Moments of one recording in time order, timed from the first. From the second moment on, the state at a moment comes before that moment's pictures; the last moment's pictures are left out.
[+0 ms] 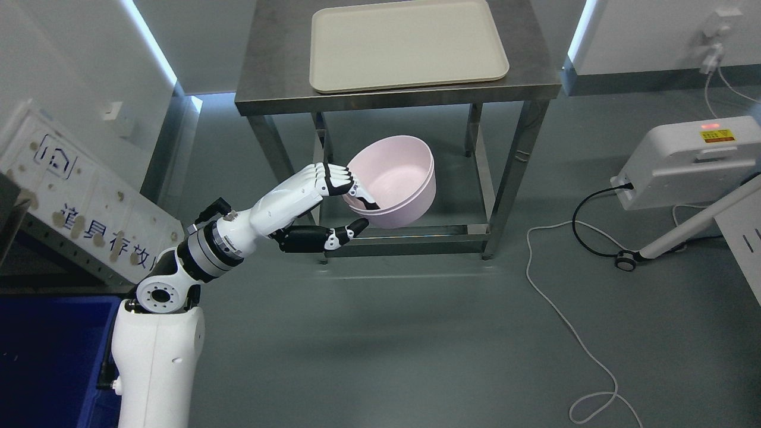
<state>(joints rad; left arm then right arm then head) -0.42 0.15 0.02 -1.50 0.00 -0.78 -0.94 0.04 0.00 0.00 0.00 0.00 -0.24 0.00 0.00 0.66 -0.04</state>
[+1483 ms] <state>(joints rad) -0.36 0.20 0.10 -1.55 0.00 -0.79 -0.94 0.04 0.00 0.00 0.00 0.00 -0.25 0.00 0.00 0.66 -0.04</state>
